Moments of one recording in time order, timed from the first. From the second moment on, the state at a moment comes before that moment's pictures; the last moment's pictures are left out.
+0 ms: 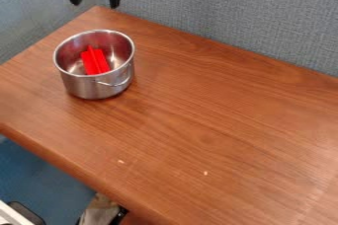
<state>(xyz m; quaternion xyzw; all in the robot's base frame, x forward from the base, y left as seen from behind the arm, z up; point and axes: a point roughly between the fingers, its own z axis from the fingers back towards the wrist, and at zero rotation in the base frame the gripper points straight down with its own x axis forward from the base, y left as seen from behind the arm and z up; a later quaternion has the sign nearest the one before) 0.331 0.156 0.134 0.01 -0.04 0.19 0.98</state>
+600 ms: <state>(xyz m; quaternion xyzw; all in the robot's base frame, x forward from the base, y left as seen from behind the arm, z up) 0.319 0.159 0.092 -0.02 -0.03 0.24 0.97</state>
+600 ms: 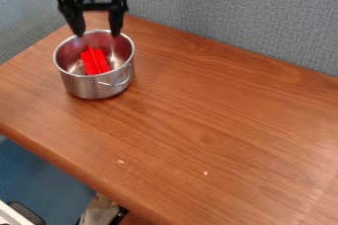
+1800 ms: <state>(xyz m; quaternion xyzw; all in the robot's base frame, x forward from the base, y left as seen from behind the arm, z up) 0.301 0.168 0.143 -0.04 -0.16 0.24 0.96</state>
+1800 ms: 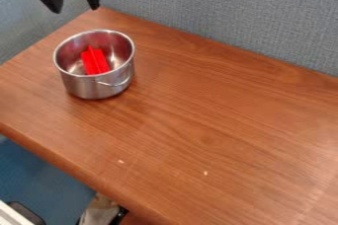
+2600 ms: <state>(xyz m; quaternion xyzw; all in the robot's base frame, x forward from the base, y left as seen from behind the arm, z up) 0.331 0.170 0.130 -0.05 -0.13 0.23 0.96</state>
